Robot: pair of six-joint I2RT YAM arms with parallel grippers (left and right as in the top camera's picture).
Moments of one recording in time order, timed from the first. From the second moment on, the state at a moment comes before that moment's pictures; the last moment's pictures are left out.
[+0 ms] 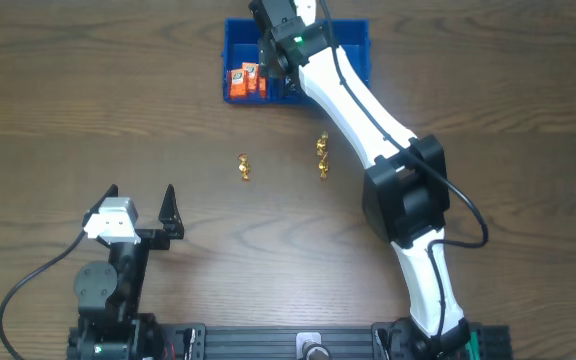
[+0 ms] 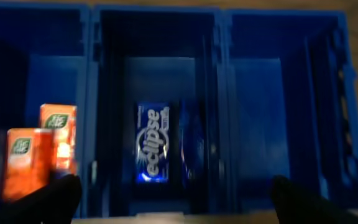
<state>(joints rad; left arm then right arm) -0.03 0.01 0.03 -0.13 0.05 -0.12 0.52 2.29 2.14 -0.92 0.35 0.46</state>
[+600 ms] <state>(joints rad) -0.03 0.01 0.03 -0.13 0.05 -0.12 0.81 2.08 1.81 -0.95 0.23 0.65</state>
